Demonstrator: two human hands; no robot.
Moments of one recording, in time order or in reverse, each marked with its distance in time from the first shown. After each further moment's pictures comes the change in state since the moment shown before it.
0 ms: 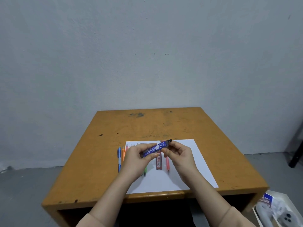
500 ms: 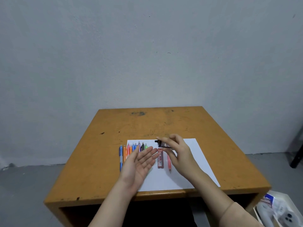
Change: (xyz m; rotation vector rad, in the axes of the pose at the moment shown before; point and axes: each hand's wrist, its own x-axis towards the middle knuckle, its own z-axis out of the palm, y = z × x) left_hand -0.020 -0.005 0.000 -1.076 -0.032 -0.506; right_hand 0.012 0.009 -0.012 -0.750 -0.156 -0.554
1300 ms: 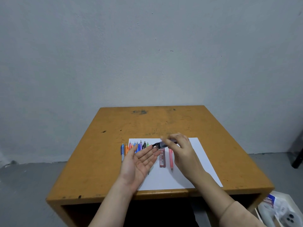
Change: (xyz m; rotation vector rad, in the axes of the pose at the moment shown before) left_hand -0.004 0.008 0.002 -0.104 0.045 -0.045; right_hand -0.001 0.012 0.005 -0.454 0.125 -0.262
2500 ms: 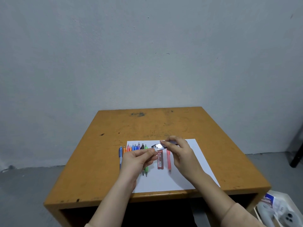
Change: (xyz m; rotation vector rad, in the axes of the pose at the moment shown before) left_hand 0.005 0.000 0.010 0.552 0.128 0.234; right_hand -0.001 0.002 -0.007 0.131 -0.038 0.117
